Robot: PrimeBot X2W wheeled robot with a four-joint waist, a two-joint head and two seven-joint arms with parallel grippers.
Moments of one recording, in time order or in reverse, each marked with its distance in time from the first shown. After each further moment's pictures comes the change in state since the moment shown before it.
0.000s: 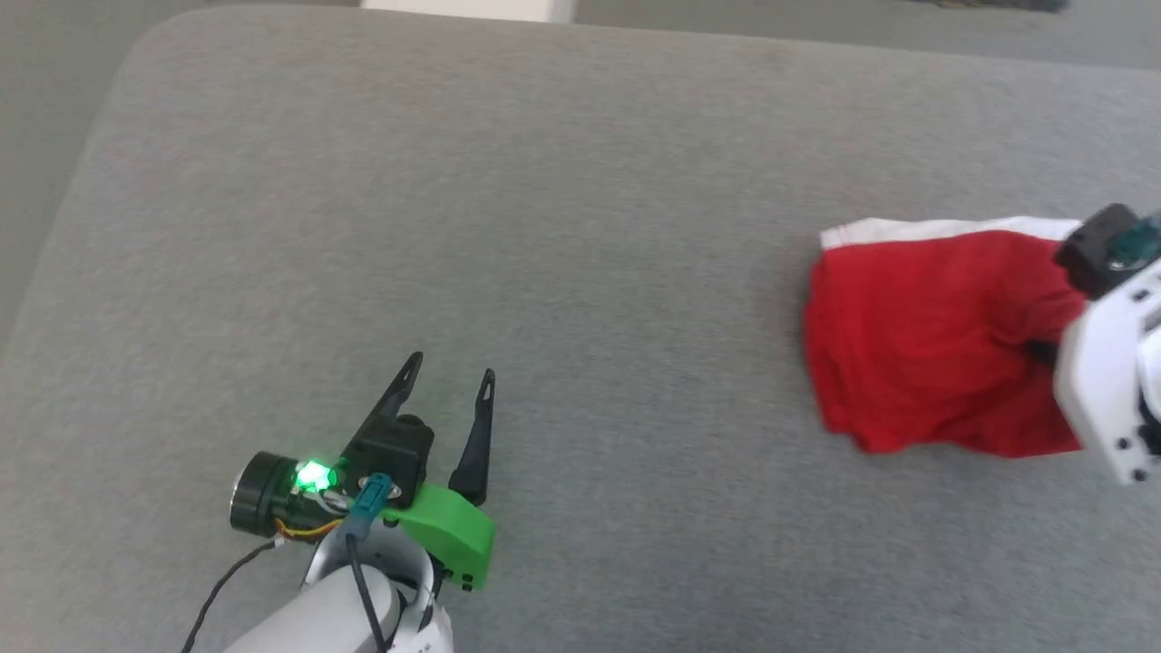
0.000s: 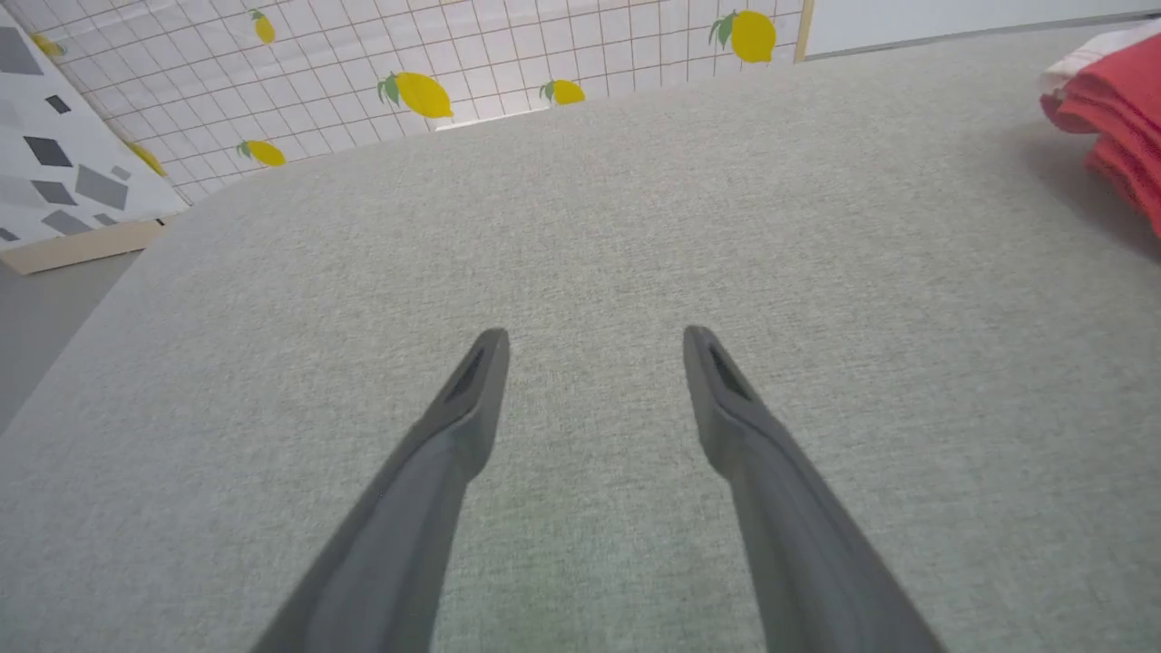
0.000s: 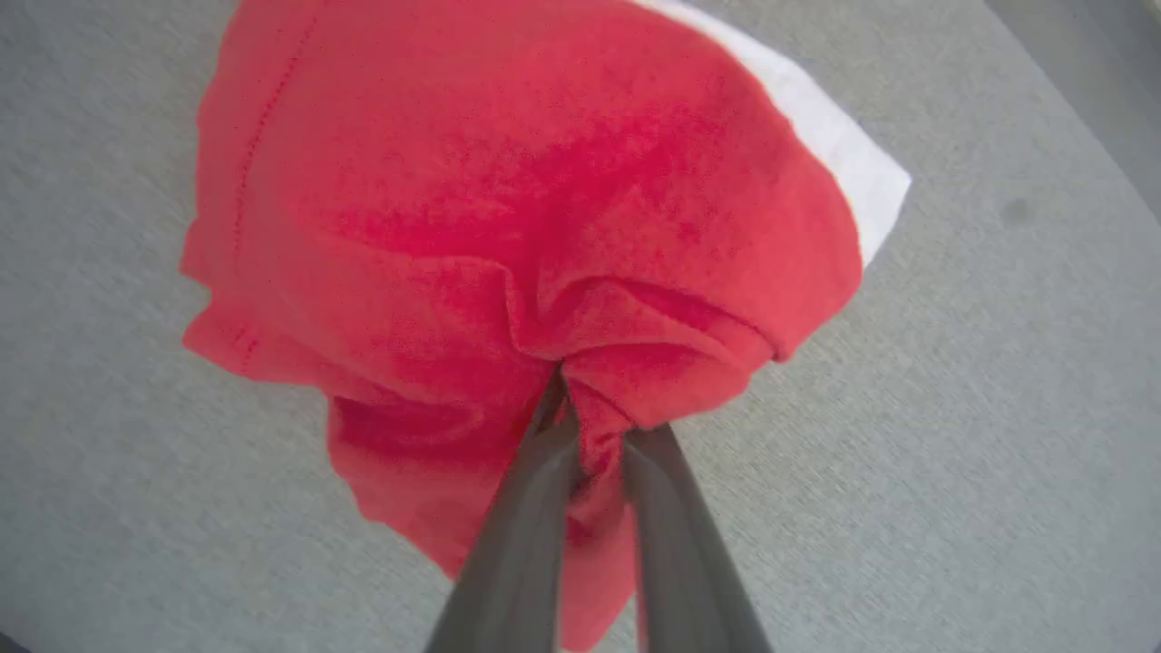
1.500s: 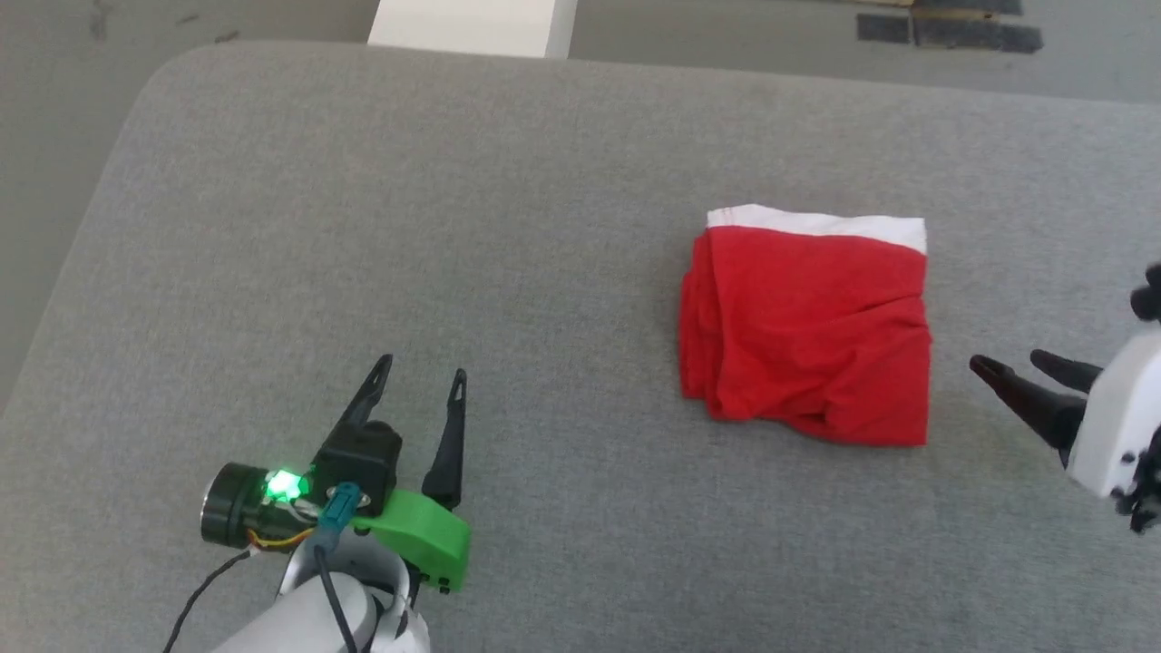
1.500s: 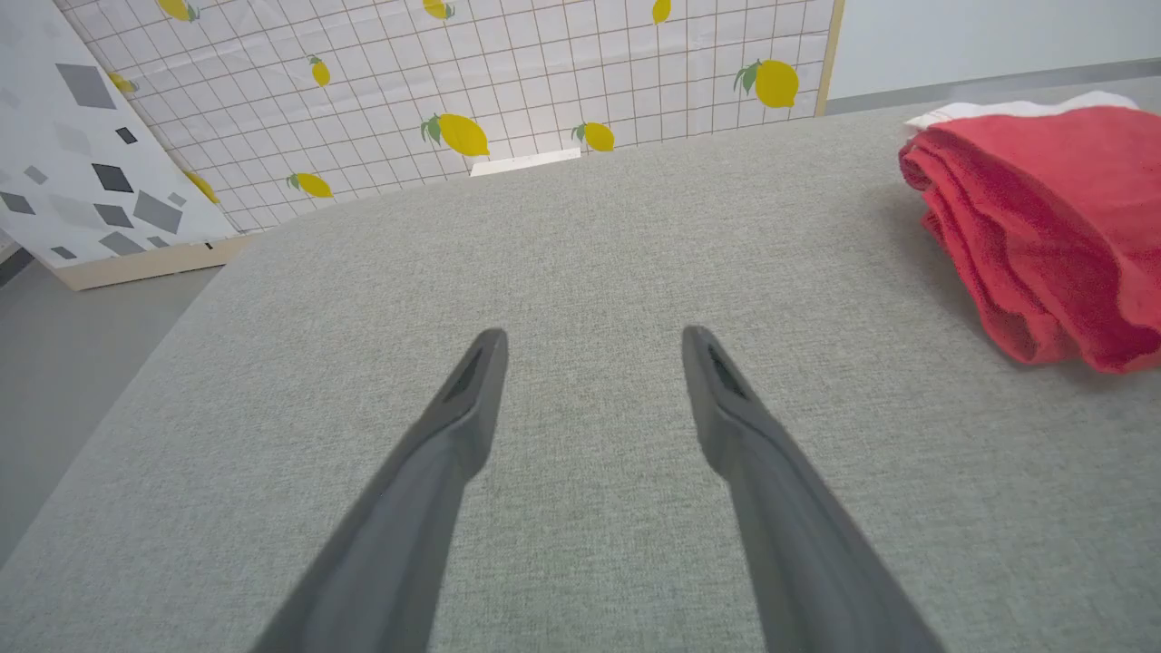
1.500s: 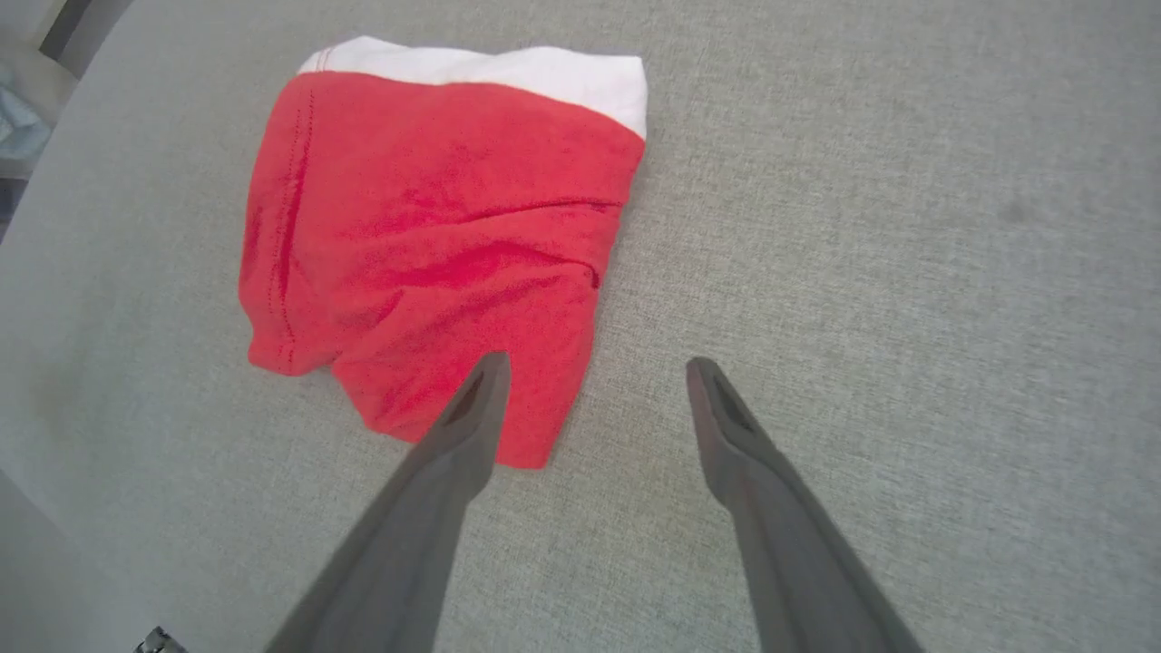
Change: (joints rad) left arm 0.041 0.036 0.042 -0.040 -0.004 0.019 -0.014; right arm 0.235 0.356 -0.448 -0.037 0.087 0.000 -0.035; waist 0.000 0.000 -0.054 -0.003
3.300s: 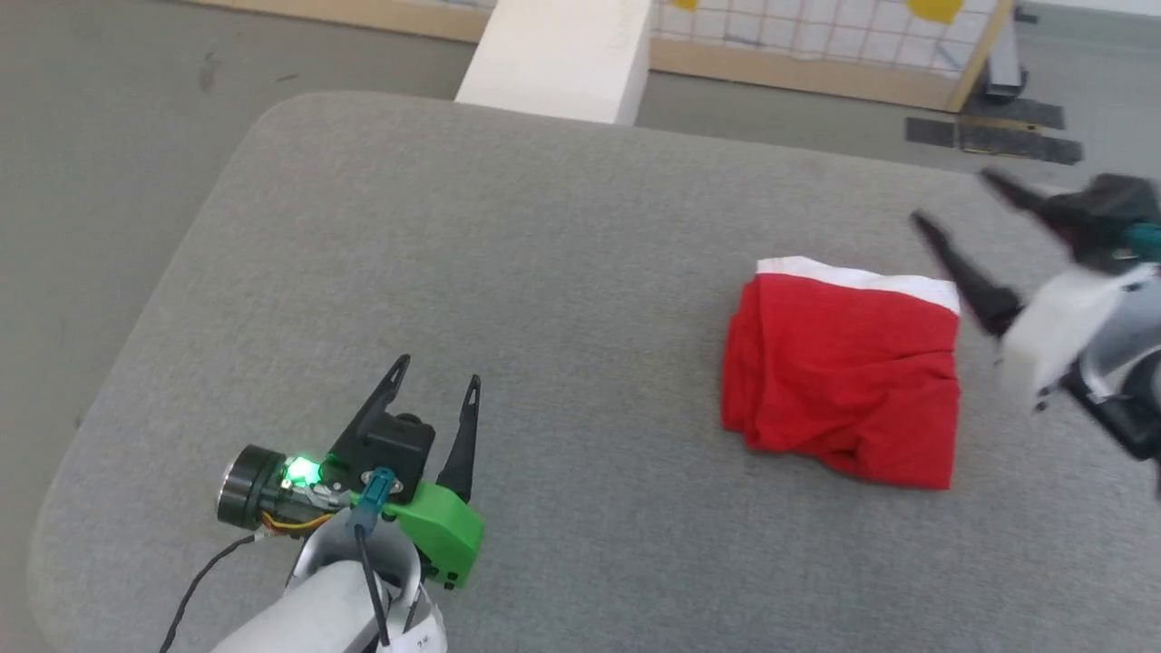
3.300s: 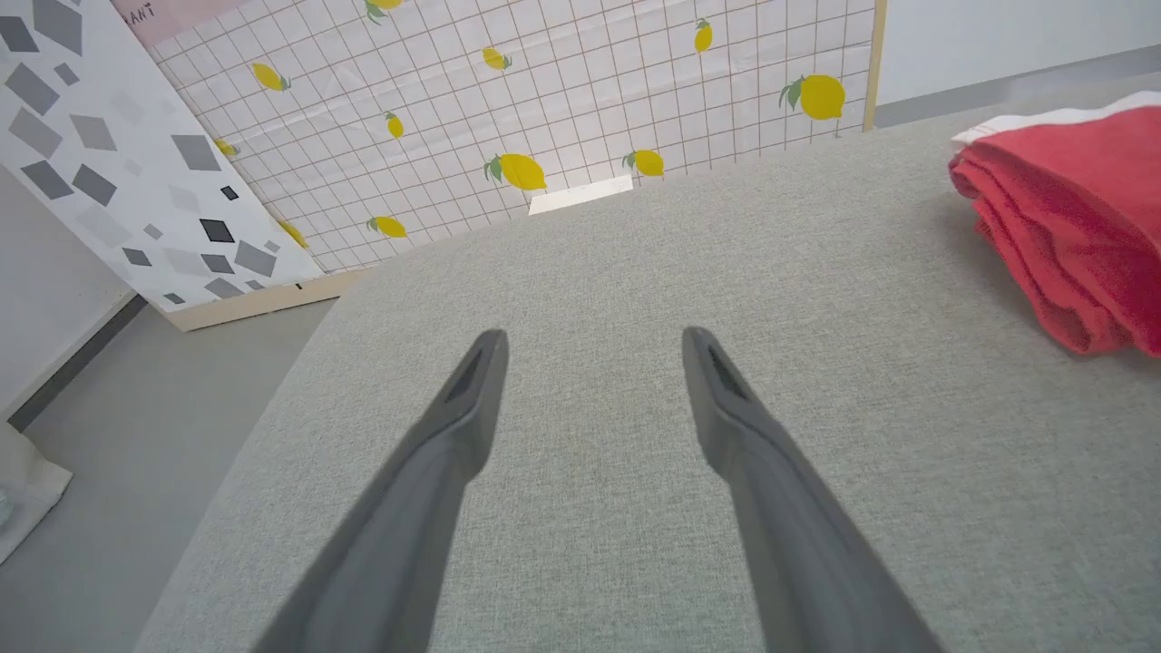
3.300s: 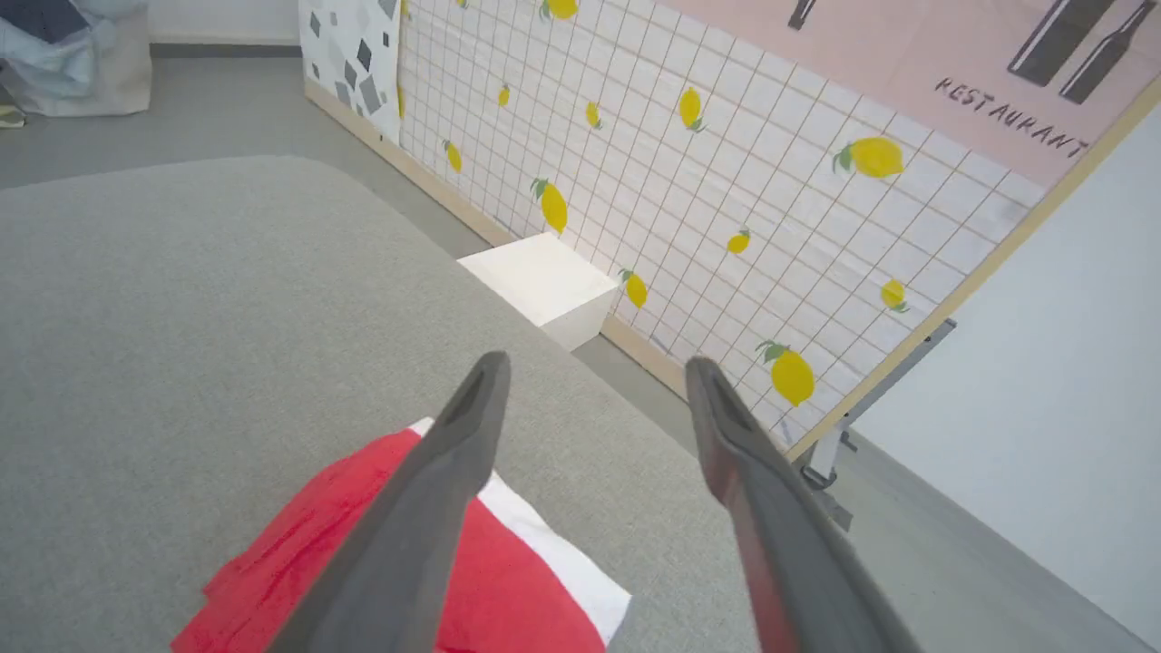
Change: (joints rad) left arm -0.059 -0.021 -0.051 0.089 0.067 -0.033 0.060; right arm -0.332 -0.214 0.515 0.234 -0.222 0.000 -0.711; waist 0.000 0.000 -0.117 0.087
